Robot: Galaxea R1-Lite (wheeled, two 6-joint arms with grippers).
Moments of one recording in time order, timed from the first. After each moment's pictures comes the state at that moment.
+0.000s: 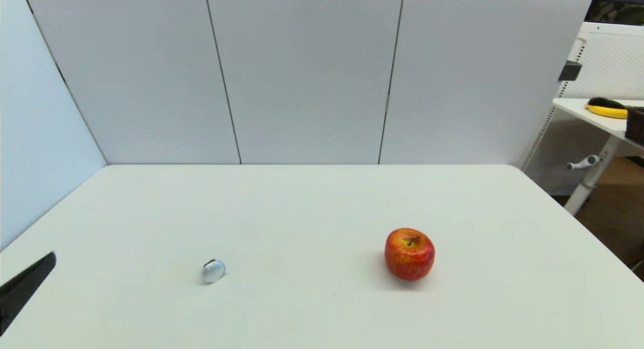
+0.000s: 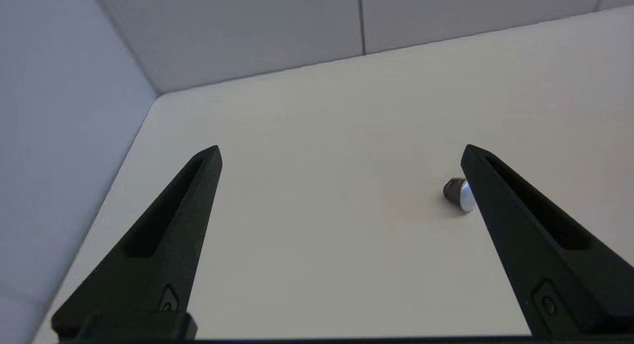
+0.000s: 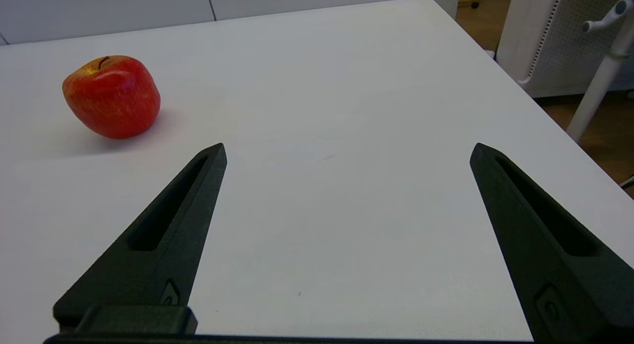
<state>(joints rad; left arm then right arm) 0.01 0.67 -0.44 -0.13 -0.12 0.22 0.00 0.00 0.00 0.00 -0.05 0.09</state>
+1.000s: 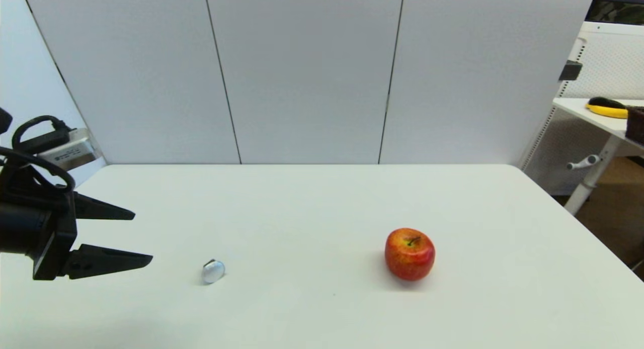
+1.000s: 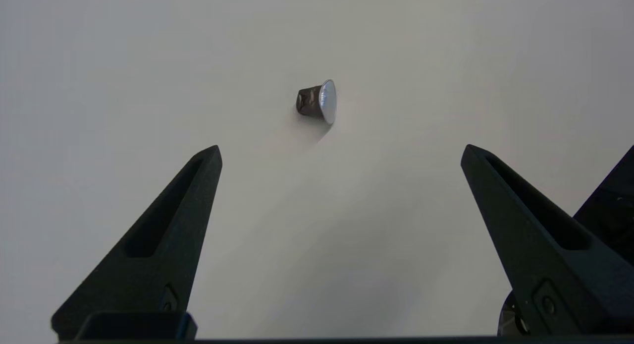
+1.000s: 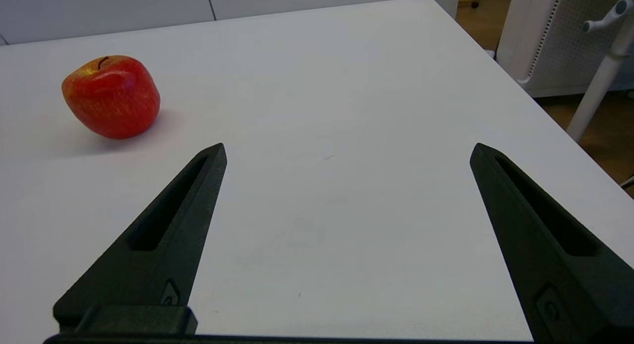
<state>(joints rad) 0.08 1.40 -1.14 0.72 -0.62 0.74 0.00 0.00 0.00 0.00 -0.05 0.09</state>
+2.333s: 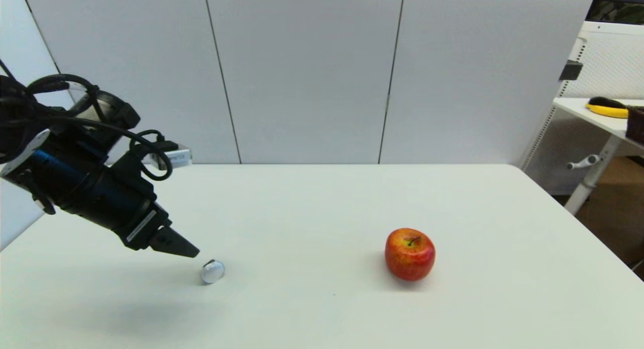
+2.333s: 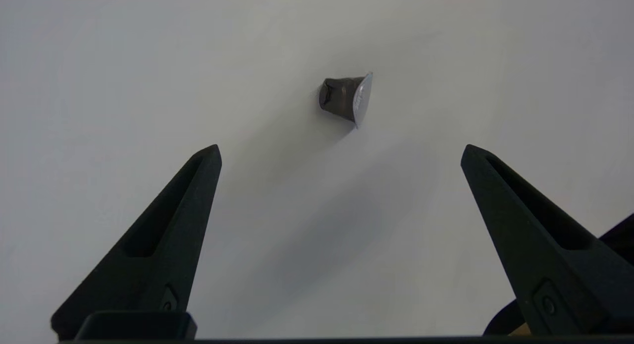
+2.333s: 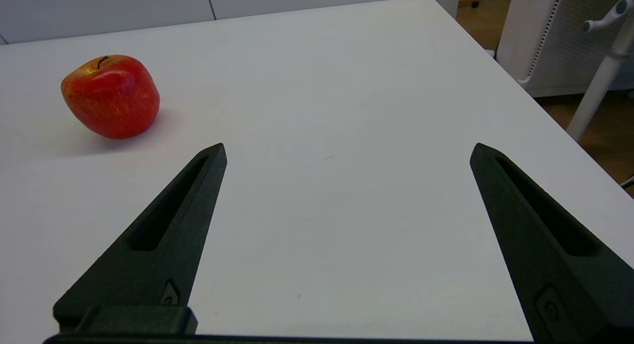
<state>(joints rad) -0.16 1.69 -1.37 0.85 -0.31 0.50 0.00 0.00 0.00 0.00 -0.05 0.09</state>
